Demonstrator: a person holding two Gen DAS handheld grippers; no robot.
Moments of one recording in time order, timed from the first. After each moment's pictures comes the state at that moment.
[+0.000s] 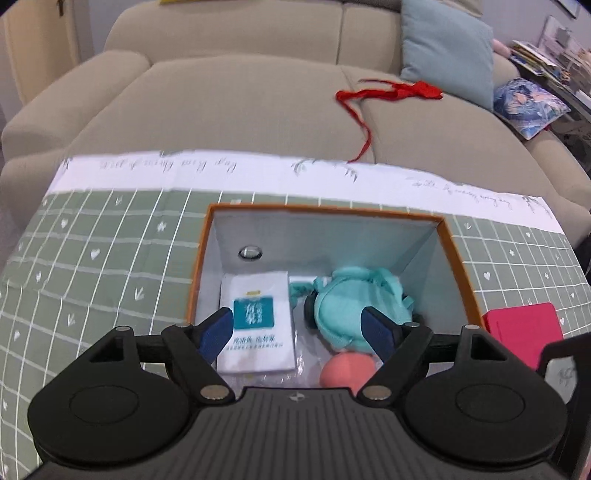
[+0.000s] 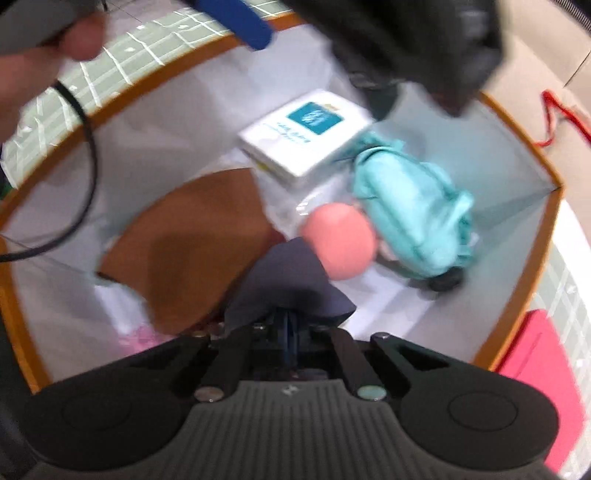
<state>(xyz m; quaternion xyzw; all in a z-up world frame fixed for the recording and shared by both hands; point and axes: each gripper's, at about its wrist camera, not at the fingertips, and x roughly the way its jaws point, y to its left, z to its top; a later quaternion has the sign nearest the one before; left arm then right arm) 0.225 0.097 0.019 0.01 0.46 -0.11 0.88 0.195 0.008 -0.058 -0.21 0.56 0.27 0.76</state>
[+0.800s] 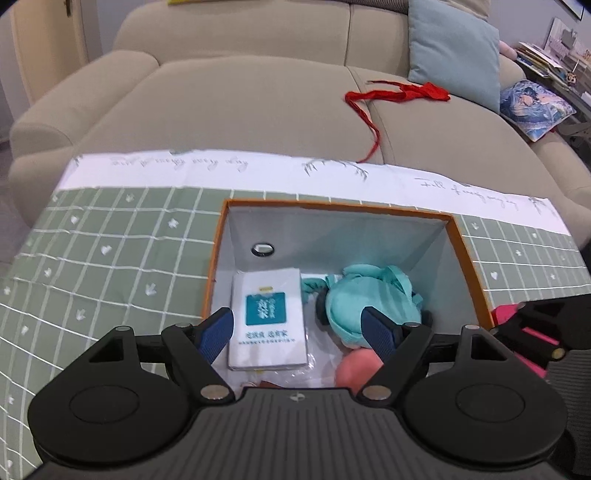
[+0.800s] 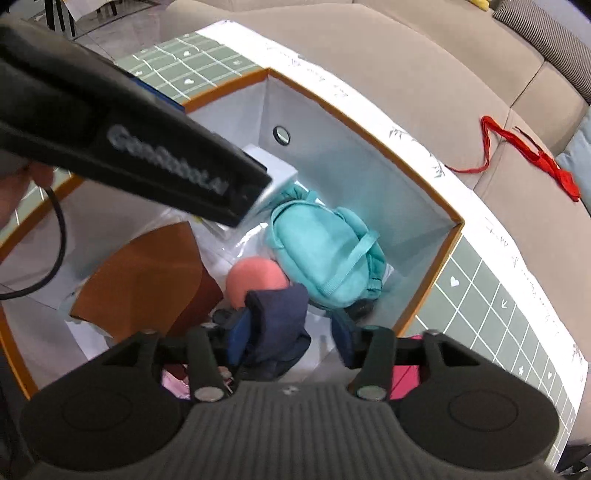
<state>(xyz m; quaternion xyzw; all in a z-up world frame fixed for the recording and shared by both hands) 0.223 0.110 0.015 0.01 0.47 -0.10 0.88 0.214 -0.016 -0.009 -0.21 0.51 0.21 0.80</state>
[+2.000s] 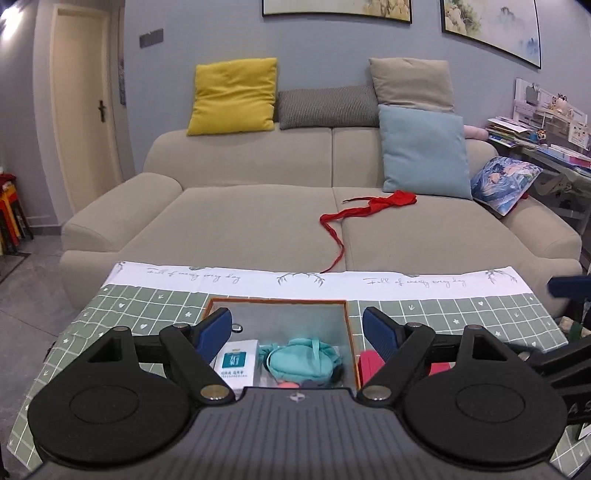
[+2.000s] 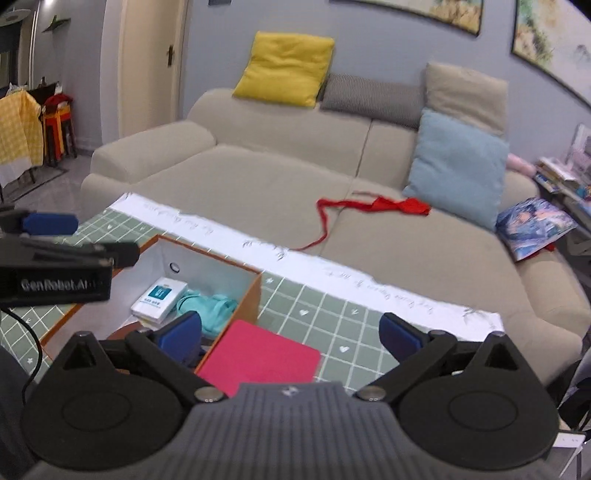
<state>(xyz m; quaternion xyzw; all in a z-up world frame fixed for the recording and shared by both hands) 0.083 0.033 0.133 0.03 0.29 -0.06 0.96 0.056 -0.157 0.138 -0.07 0.32 0.06 0.94</state>
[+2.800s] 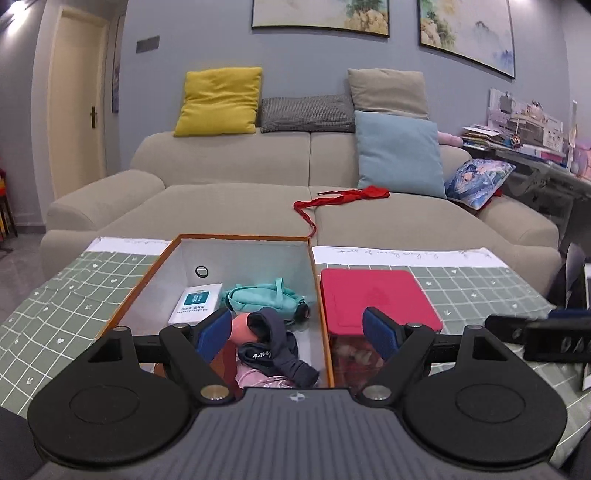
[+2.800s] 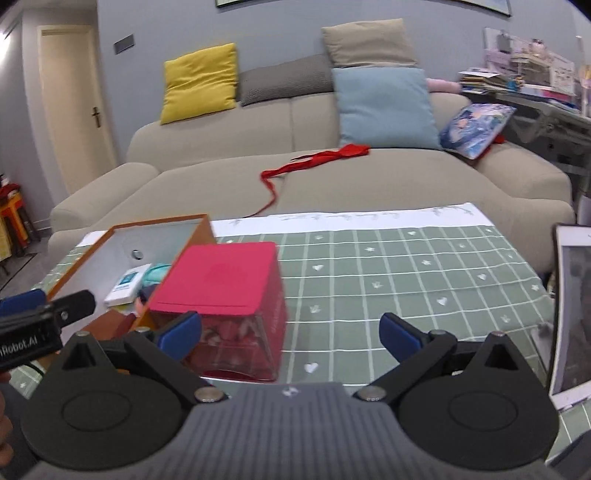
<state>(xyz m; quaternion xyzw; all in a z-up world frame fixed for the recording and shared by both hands) -0.003 0.015 0.032 0.01 0.24 -0.09 0.97 -0.026 -0.208 0.019 0.08 0.30 -0.03 0.95</state>
